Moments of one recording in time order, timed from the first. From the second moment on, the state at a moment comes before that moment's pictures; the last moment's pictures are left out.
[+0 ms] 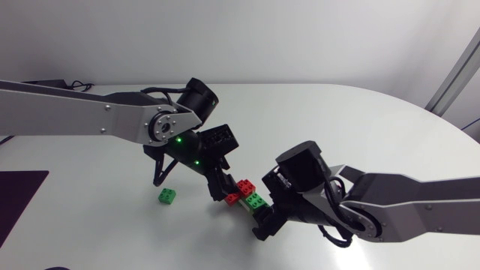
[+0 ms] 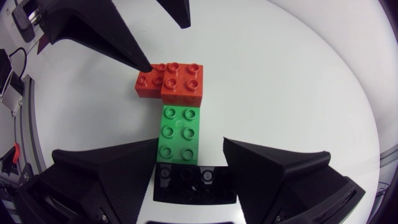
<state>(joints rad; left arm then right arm) -0.60 1.73 1.14 -0.48 0.31 0.56 0.75 1.44 0.62 -0.01 0.03 -0.02</state>
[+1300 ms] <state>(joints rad) -0.67 1.76 1.14 -0.48 0.29 0.55 0.78 1.42 0.58 0.04 0.03 -0.02</state>
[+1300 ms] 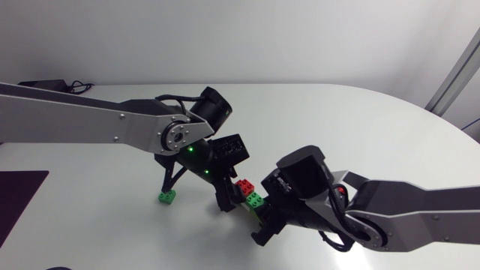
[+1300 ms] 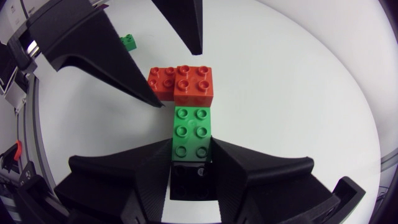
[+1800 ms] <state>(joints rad) -0.68 1.77 1.14 -0.46 0.25 0.49 0.77 1.35 0.53 0.02 0.00 -0.02</state>
